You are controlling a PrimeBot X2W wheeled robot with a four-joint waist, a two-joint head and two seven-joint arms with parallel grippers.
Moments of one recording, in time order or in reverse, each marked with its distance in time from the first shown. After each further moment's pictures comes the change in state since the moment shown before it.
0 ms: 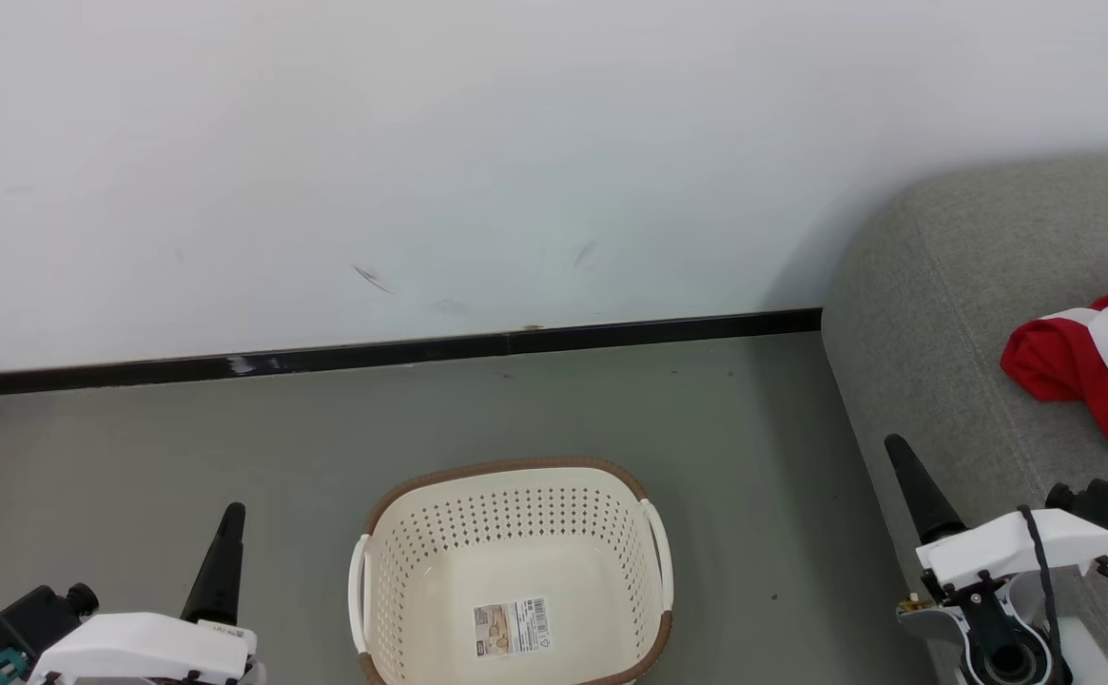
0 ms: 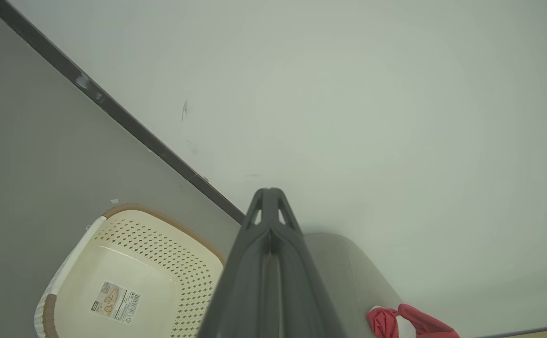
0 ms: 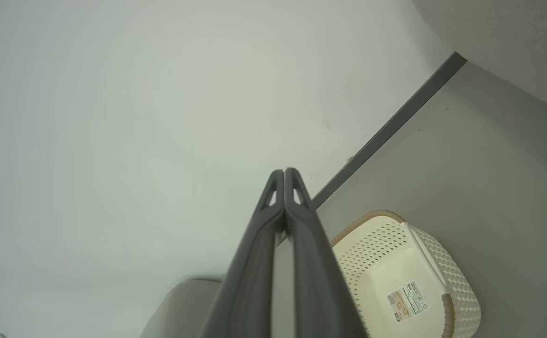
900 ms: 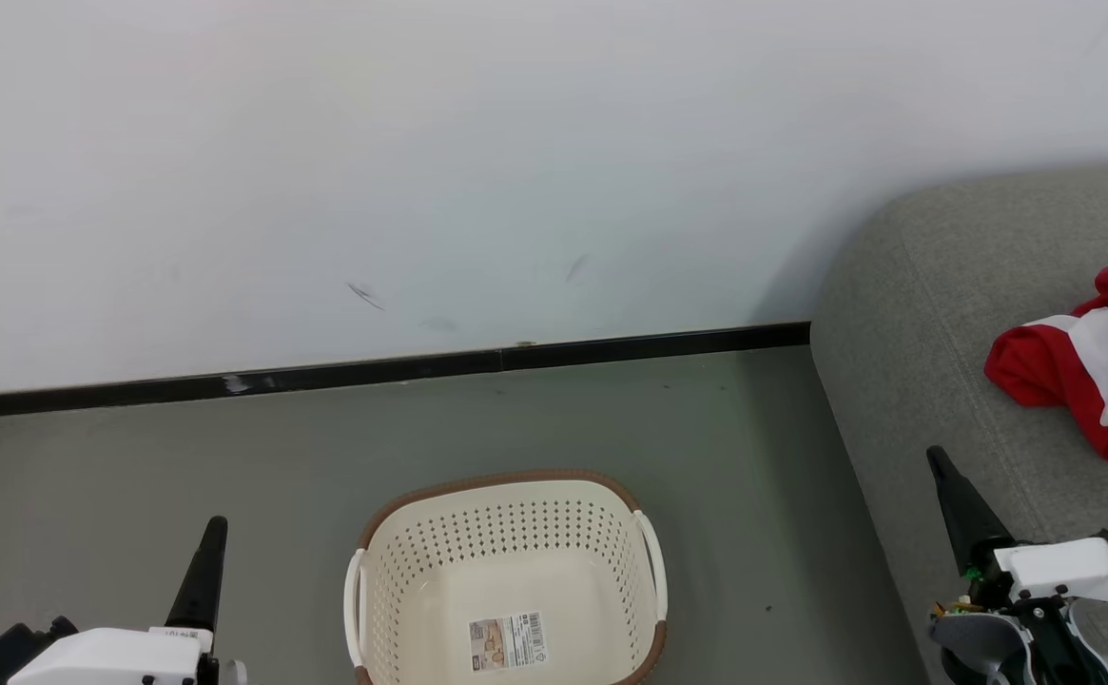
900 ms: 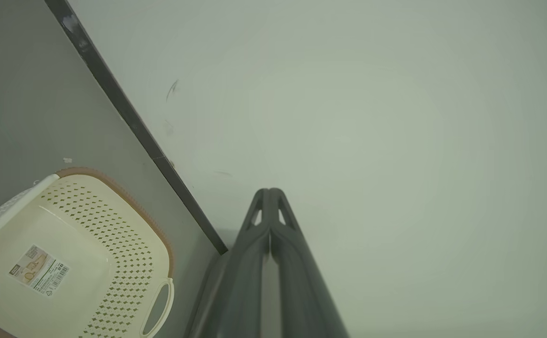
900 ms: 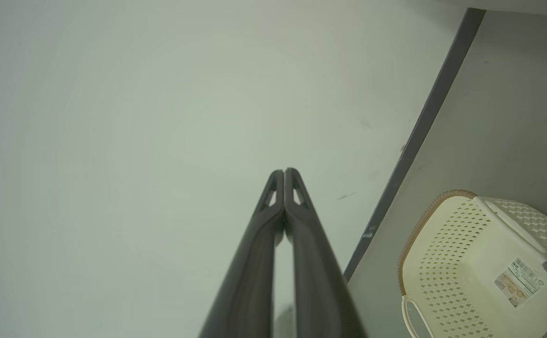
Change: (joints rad) left arm 0.000 -0.054 0.102 0.066 -0.249 -0.062 0.082; right arm 0.061 0.017 -0.112 -0.057 0.367 0.000 0.091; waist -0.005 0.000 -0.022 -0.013
